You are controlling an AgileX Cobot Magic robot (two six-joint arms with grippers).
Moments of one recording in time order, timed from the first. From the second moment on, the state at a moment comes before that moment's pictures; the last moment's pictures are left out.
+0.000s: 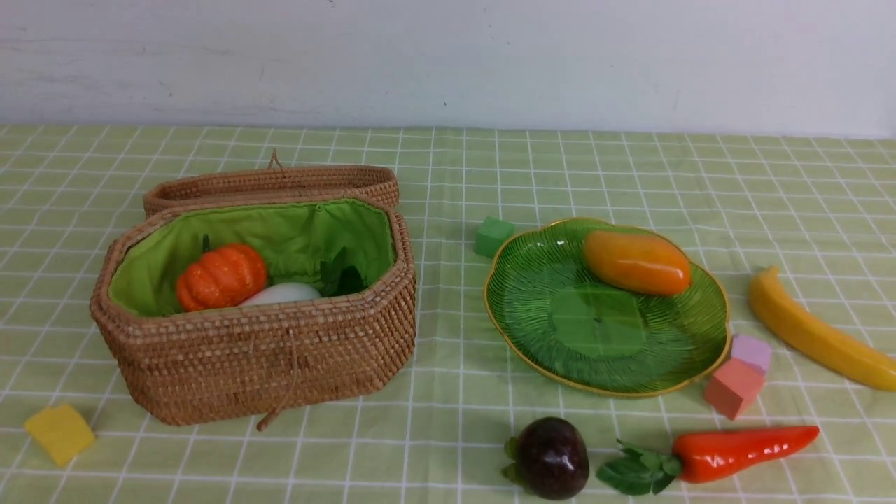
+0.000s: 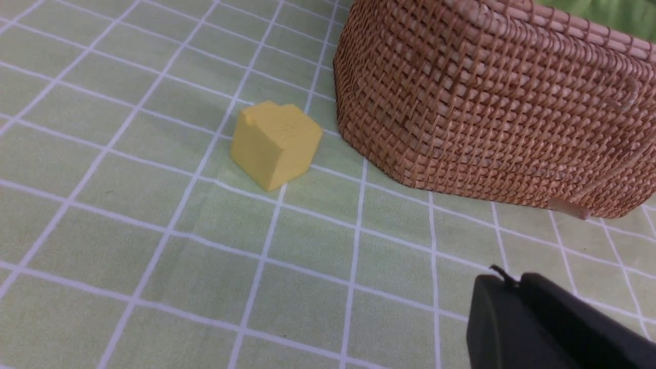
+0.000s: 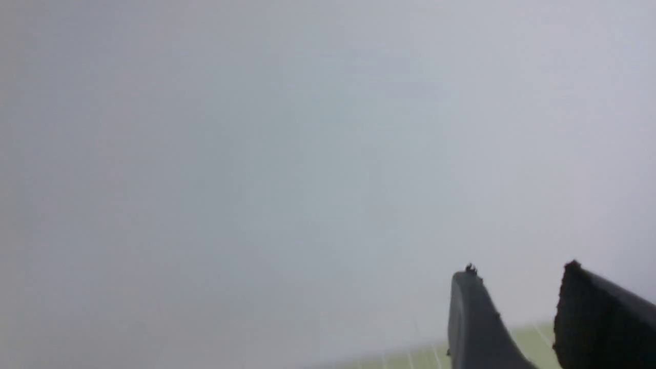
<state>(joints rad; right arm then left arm) -0.14 0.42 -0.99 0.15 0.56 0.12 -0.07 -0.01 0.03 0.07 0.38 -0.47</state>
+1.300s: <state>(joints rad) 0.01 0.96 -0.58 0.04 0.92 0.86 -0.07 -0.01 0.03 0.07 0.38 -0.47</state>
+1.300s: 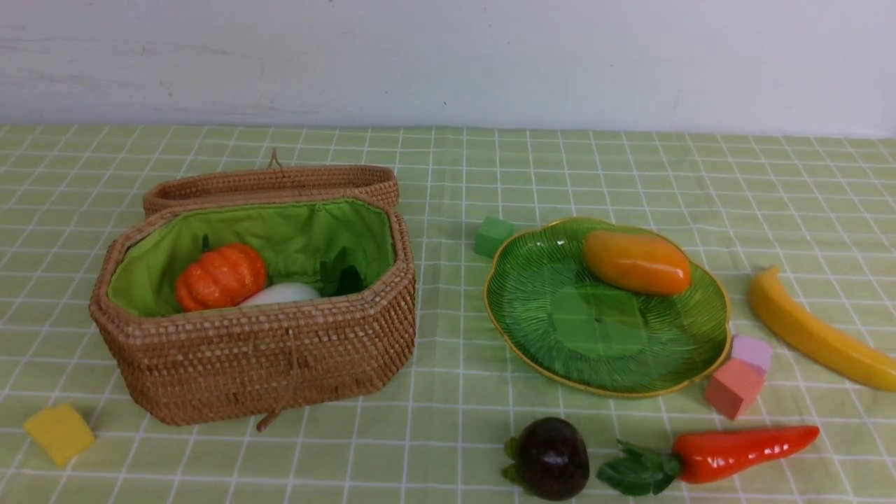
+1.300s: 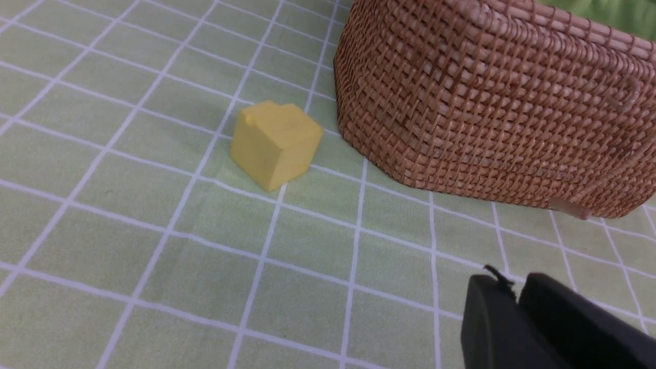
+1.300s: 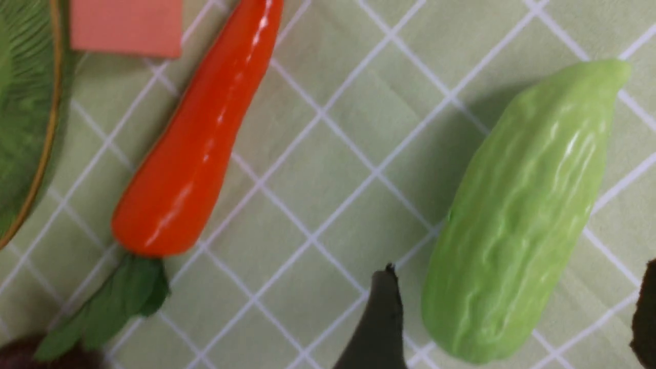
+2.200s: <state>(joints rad) 0.01 1.36 -0.58 0.10 0.72 0.75 -0.07 -0.01 0.03 0.07 0.38 -0.47</state>
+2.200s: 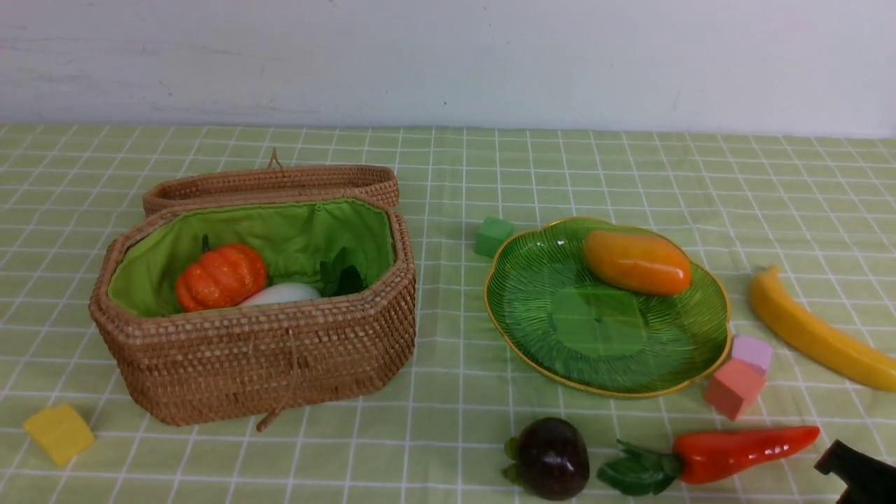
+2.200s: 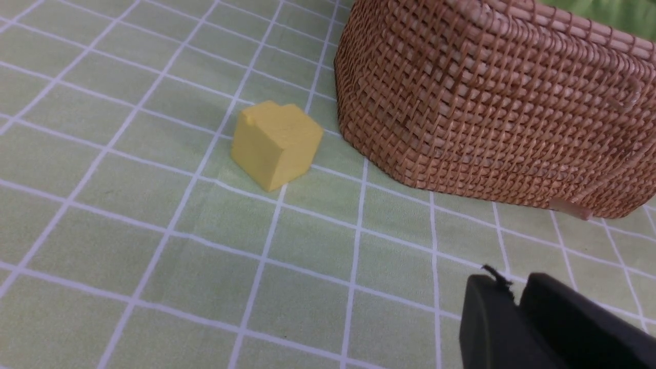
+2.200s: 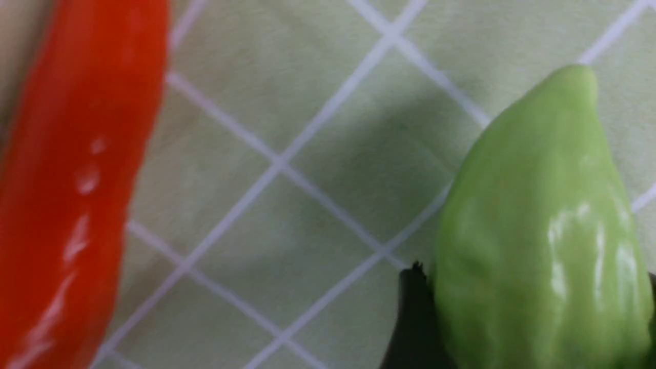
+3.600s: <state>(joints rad) 0.68 2.18 -2.01 0.69 0.48 -0.52 -0.07 -0.01 0.03 0.07 0.38 -0.47</state>
